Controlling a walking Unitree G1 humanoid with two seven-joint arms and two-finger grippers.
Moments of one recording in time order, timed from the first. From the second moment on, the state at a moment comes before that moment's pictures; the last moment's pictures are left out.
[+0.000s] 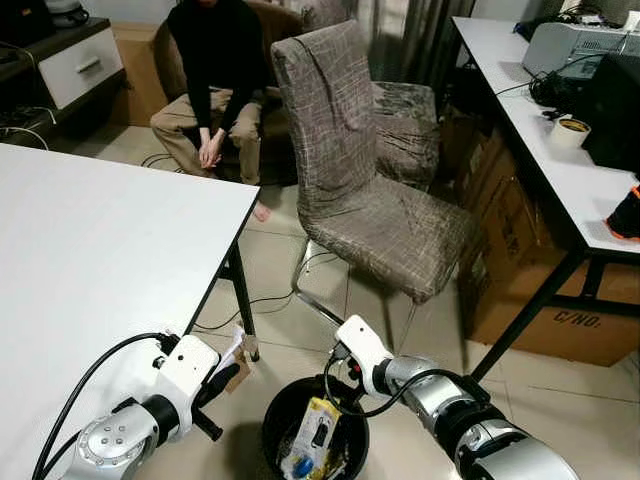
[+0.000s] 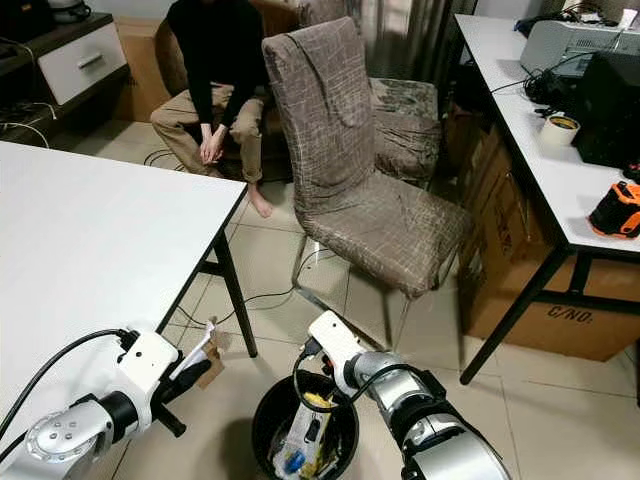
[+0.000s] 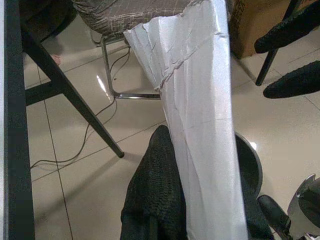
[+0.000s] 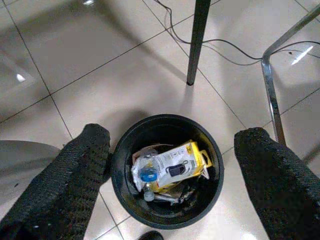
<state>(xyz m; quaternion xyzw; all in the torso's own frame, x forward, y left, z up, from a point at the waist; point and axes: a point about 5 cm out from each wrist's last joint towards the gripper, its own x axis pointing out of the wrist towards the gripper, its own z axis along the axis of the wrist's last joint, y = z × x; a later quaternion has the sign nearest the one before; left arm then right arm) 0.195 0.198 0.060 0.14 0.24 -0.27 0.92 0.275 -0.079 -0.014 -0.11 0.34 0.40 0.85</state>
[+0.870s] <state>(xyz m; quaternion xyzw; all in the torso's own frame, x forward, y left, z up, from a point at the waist) 0.250 0.114 -0.015 0.08 0.27 -0.28 0.92 0.194 -0.147 0.047 -0.08 0.17 0.36 0.91</state>
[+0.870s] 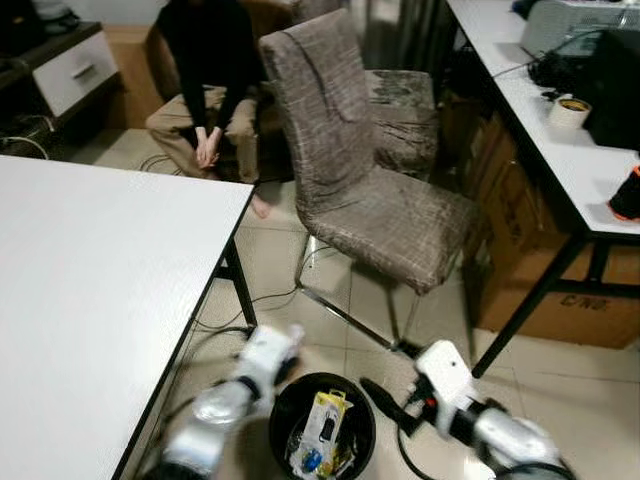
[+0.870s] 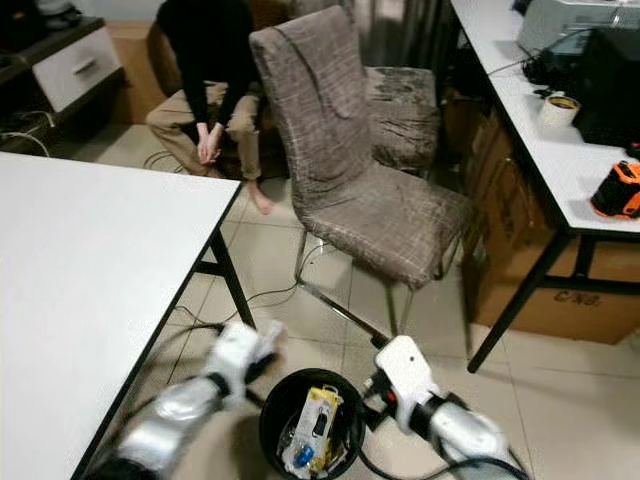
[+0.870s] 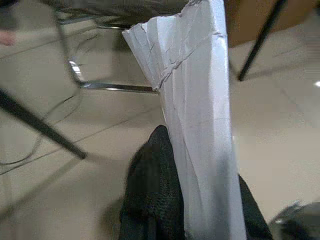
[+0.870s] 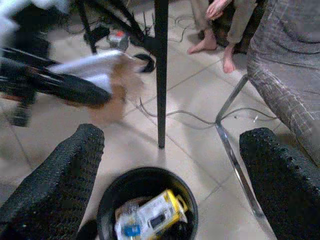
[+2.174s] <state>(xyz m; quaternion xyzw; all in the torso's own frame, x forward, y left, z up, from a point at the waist) 0.270 0.090 -0.011 0.10 0.26 -0.38 0.88 0.188 -0.142 0.071 -0.10 0.25 0.40 0.88</state>
